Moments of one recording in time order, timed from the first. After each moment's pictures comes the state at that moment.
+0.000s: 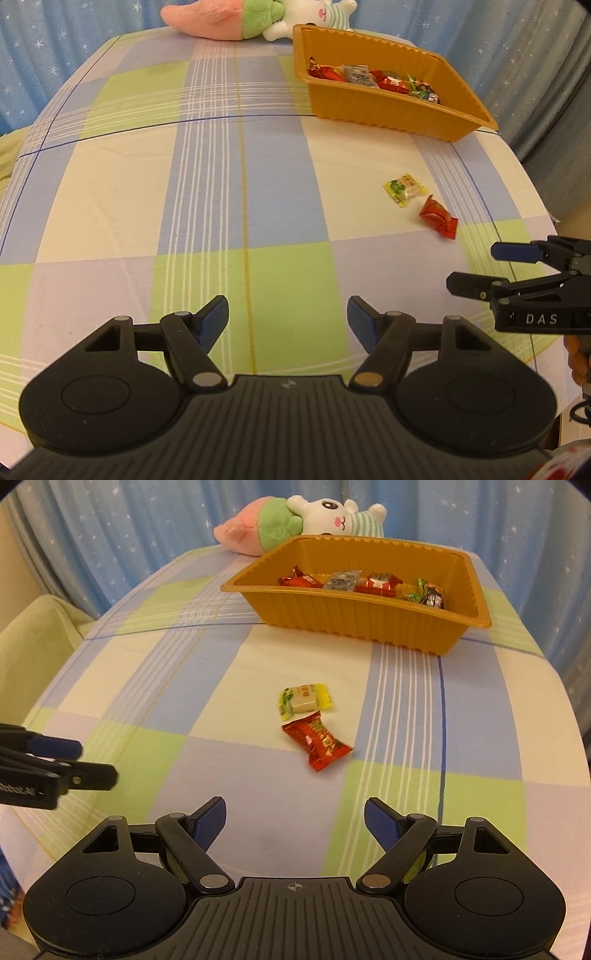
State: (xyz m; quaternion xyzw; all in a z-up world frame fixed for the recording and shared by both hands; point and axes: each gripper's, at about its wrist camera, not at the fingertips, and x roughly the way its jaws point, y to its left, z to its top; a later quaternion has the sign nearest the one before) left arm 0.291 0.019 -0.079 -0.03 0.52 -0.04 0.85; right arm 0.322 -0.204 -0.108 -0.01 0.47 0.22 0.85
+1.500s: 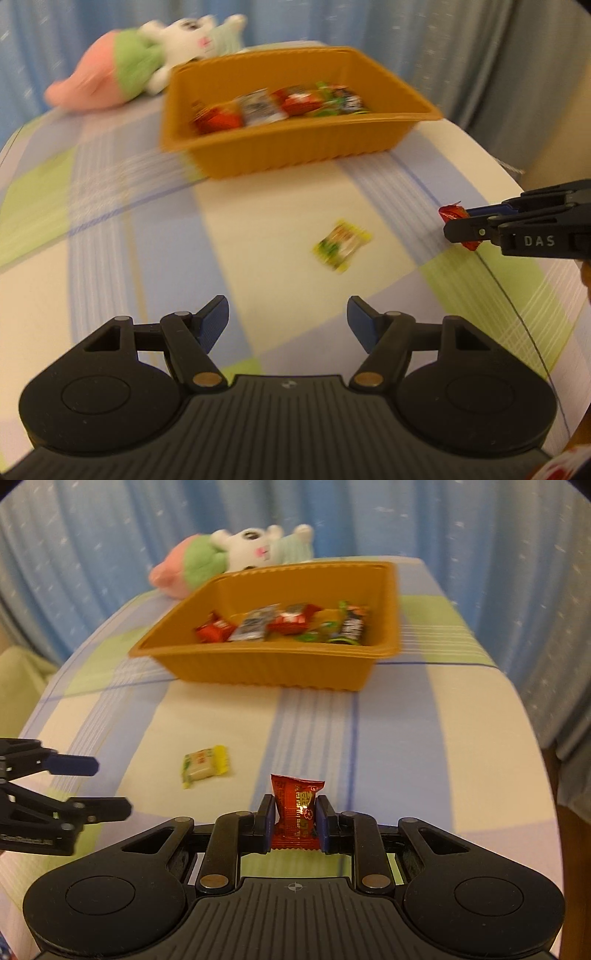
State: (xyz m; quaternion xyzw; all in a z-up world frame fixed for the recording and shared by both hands) left arm 0.368 -0.057 -0.098 0.08 0.47 -0.17 0.86; right arm 0.376 -0.273 -0.107 0.05 0.45 0.17 0.87
